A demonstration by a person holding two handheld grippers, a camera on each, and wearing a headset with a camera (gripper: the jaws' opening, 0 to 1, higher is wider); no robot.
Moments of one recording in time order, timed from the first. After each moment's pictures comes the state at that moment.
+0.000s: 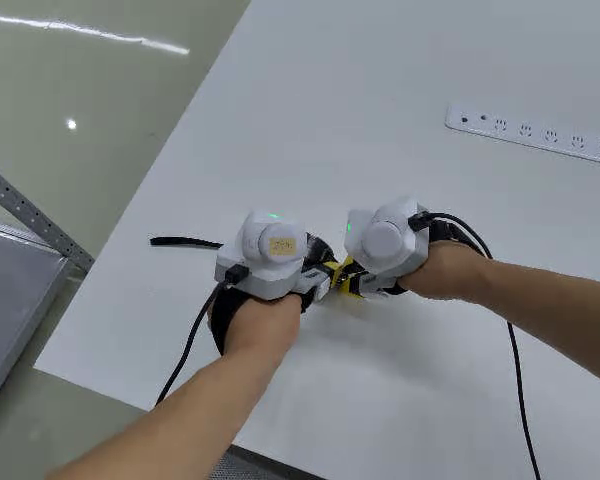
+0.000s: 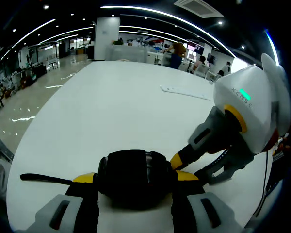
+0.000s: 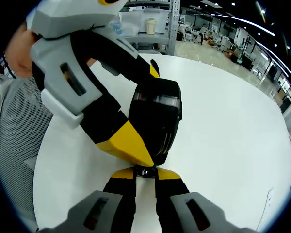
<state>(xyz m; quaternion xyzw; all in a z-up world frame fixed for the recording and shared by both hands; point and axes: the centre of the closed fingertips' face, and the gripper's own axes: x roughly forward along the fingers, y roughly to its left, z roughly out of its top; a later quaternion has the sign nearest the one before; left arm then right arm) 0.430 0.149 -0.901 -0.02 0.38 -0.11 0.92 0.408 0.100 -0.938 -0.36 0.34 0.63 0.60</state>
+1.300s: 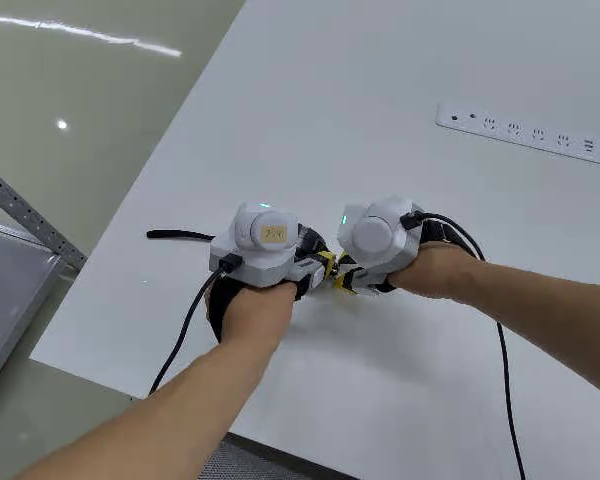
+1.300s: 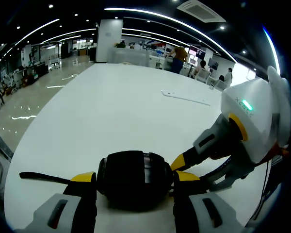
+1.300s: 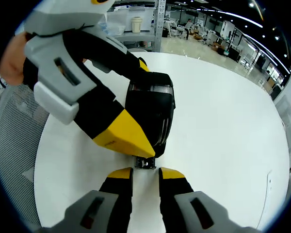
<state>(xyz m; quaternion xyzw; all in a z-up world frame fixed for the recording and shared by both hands) 0.429 0.152 -0.895 -0.04 0.36 -0.11 0.92 0.409 0.092 -0.938 -0.35 0.35 0.58 0.64</state>
